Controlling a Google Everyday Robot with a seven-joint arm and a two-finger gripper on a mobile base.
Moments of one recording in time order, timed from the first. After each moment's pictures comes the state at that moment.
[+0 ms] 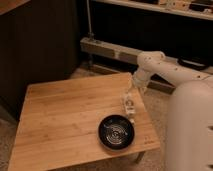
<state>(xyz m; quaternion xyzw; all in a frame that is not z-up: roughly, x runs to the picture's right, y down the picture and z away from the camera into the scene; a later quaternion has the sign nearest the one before) 0.175 0.018 0.872 -0.27 0.15 0.68 0.66</state>
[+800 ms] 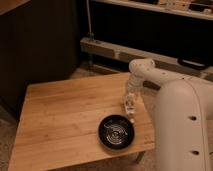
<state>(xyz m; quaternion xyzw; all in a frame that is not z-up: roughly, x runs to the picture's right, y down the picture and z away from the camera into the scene) 0.148 0.055 0.912 -0.29 0.18 0.67 0.66</state>
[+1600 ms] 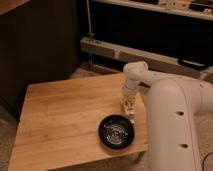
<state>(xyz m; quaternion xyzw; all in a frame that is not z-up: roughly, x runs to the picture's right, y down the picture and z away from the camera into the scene) 0.141 0.076 0.922 -0.29 0.22 0.65 0.67</state>
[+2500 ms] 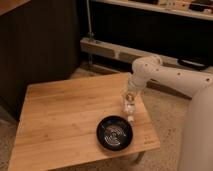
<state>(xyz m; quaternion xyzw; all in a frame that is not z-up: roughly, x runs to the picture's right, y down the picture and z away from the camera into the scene) 0.144 0.025 0.827 -0.24 0.11 0.69 0.68</state>
